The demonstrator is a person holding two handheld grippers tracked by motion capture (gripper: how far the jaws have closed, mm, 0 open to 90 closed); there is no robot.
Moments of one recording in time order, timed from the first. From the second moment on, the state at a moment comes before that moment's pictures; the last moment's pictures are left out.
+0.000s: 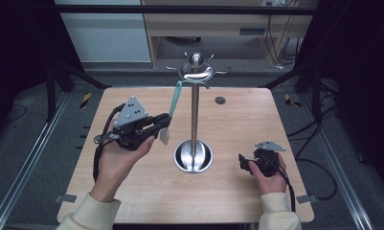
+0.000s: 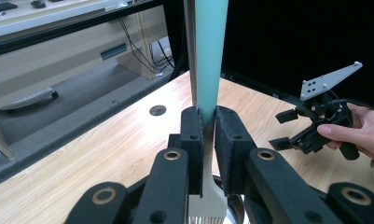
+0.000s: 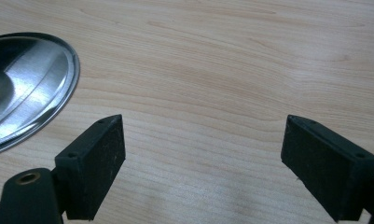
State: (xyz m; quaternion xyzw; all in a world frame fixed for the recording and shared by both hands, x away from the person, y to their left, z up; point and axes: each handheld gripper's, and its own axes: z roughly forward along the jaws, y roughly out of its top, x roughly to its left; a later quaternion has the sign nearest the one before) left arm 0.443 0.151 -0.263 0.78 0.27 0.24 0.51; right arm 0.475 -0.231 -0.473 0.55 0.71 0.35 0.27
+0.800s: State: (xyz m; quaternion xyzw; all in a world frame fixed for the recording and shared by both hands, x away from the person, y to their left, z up) left arm 0.452 0.145 -0.267 0.79 0.27 0.23 0.50; right arm 0.475 -0.231 -0.473 0.55 0.71 0.35 0.26
